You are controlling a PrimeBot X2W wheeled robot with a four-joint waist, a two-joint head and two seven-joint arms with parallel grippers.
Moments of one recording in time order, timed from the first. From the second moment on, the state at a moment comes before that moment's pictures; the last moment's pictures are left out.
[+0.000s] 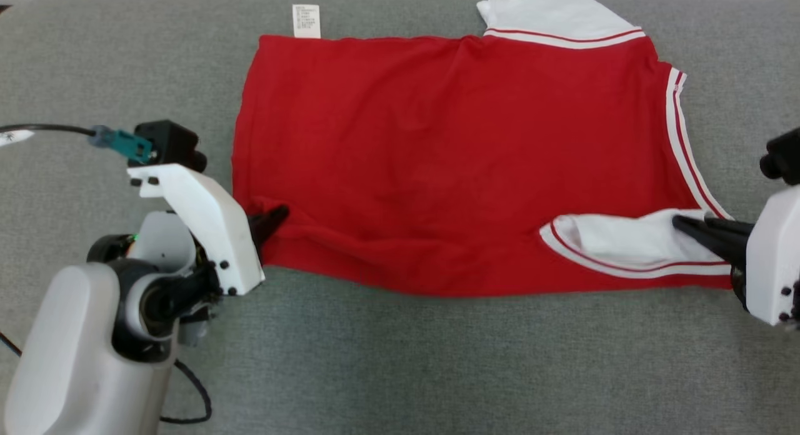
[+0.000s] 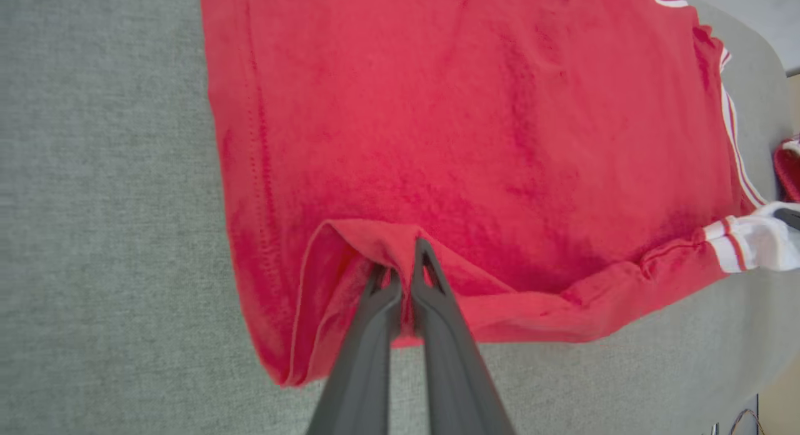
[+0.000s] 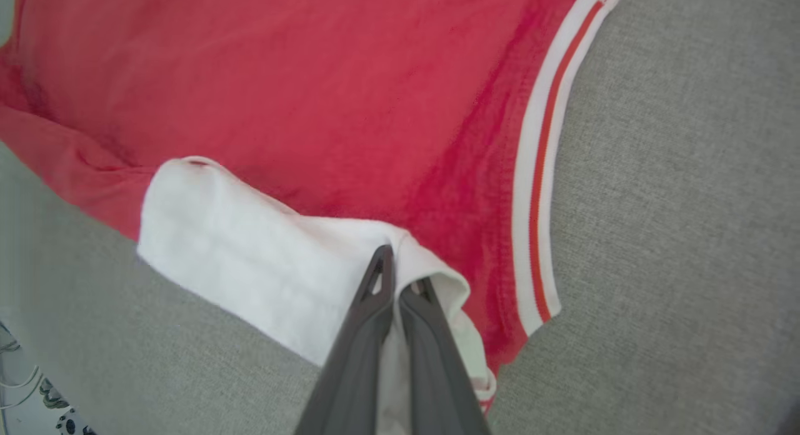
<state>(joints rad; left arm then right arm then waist) -0.55 0.28 -0.16 -0.07 -0.66 0.13 0.98 -0.54 -0.57 0.26 -0.08 0.90 0.13 0.99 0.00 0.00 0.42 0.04</state>
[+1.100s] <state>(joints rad) -0.30 0.29 -0.20 -0.04 -0.45 0.10 0.53 -0.20 -0.53 0.22 0.05 0.57 0.13 0.23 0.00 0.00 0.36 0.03</state>
